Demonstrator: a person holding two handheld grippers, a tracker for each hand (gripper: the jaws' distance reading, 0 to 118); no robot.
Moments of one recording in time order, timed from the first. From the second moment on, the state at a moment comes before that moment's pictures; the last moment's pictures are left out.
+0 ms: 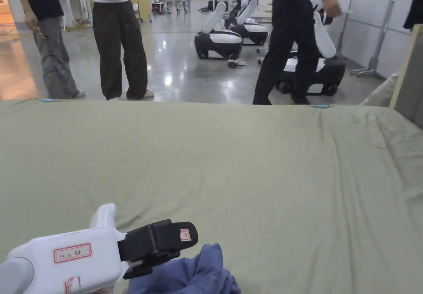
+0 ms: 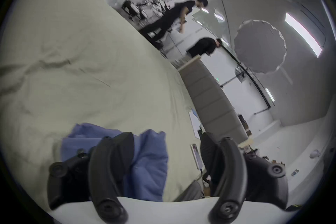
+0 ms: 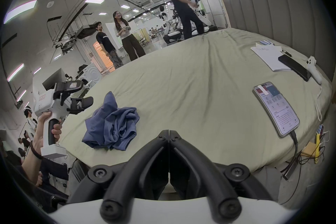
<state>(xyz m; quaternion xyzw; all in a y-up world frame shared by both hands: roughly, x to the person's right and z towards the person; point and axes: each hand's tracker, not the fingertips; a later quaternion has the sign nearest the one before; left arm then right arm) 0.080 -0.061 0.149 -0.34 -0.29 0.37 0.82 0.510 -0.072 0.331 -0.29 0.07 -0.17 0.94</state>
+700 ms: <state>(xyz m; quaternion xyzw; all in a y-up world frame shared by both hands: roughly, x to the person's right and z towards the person) 0.083 -0.085 0.180 -0.36 -0.31 0.39 0.79 0.417 -0.064 0.236 -0.34 0.24 -0.14 0.90</state>
